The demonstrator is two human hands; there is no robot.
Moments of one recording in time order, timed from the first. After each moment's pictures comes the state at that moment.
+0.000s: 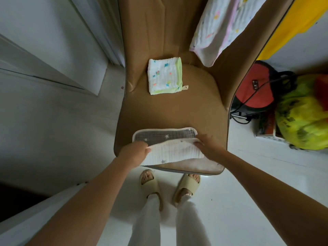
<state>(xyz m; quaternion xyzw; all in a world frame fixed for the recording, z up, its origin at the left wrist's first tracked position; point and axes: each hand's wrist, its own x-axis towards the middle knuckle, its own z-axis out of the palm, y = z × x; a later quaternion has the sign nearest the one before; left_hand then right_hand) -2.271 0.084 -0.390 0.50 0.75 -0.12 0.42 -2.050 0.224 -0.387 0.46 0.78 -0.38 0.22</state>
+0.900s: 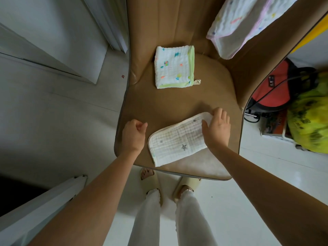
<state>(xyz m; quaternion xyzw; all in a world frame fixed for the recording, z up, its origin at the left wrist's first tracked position) -2.293 0.108 -0.435 0.24 0.90 0.20 0.31 -2.100 0.242 -0.429 0.63 0.75 -0.19 0.00</state>
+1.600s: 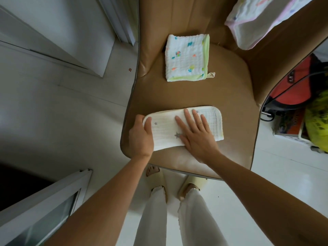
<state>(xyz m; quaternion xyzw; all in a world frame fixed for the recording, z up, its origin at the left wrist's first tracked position) -2.280 0.097 -0.437 0.24 0.92 0.21 0.24 -2.111 0.194 -0.478 0.27 0.94 -0.12 0.15</state>
